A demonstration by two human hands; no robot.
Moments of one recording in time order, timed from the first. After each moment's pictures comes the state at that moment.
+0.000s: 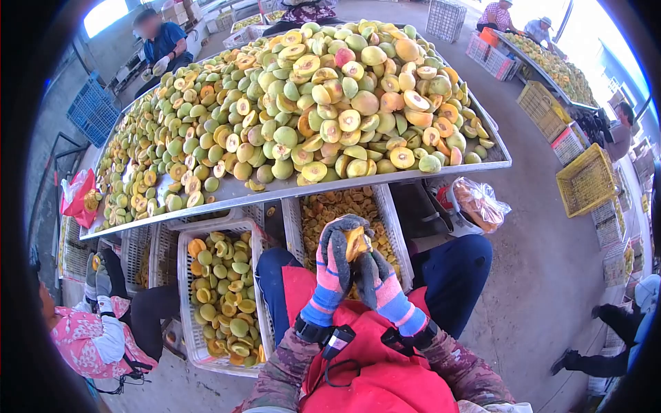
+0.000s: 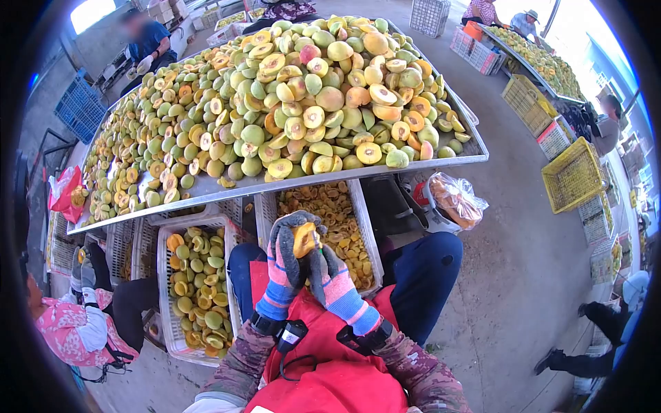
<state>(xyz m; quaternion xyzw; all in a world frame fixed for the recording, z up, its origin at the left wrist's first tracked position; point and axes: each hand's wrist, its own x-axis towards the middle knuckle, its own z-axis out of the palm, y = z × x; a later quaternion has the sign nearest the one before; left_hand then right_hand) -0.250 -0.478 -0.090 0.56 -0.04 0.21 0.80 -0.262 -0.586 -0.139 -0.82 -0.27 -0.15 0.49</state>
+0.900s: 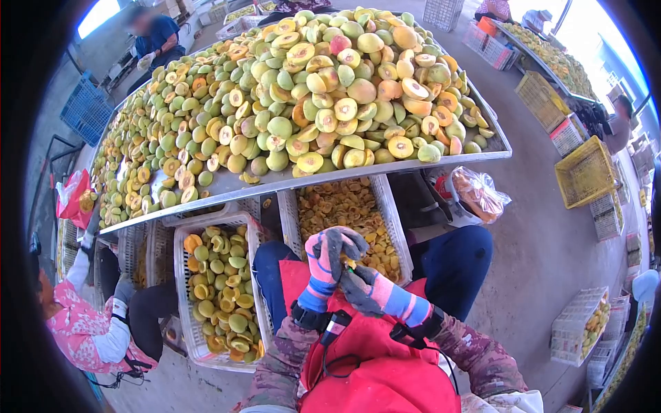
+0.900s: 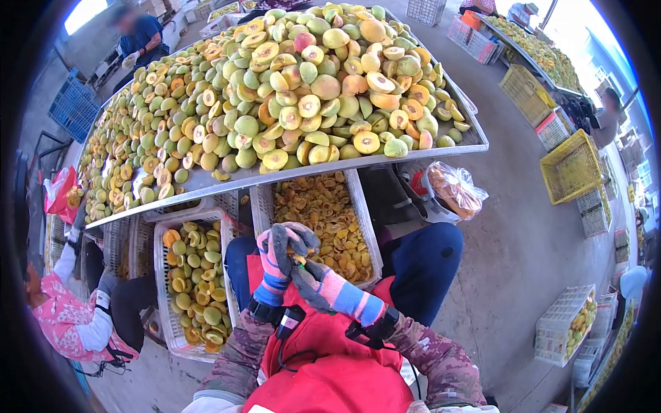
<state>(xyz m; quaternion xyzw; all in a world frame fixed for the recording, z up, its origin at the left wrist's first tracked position) -0.241 -0.459 -0.099 0.57 -0.05 0.15 0.81 -0.264 -0.596 -0.128 -0.57 -0.19 0.33 0.73</state>
